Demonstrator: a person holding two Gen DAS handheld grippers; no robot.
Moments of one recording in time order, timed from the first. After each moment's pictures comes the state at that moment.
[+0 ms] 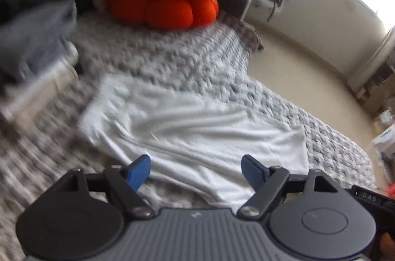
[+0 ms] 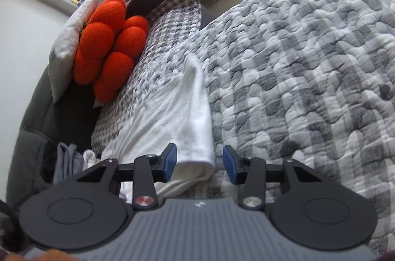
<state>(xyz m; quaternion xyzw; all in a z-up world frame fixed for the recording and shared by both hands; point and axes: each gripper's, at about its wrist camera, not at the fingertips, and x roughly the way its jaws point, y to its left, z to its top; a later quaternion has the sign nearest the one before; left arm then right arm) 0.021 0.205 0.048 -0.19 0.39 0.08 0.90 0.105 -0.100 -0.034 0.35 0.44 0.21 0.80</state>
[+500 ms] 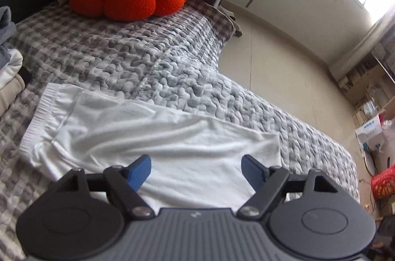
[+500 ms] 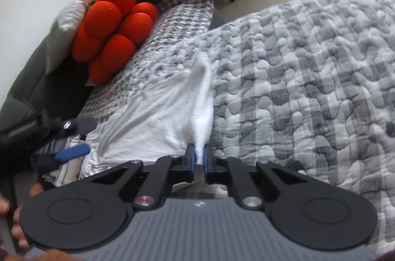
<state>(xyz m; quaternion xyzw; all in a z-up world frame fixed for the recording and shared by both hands) 0.088 0.175 0.037 -0.19 0.42 0.03 0.89 0.103 -0.083 -0.025 0.24 0.44 0.22 0.84</state>
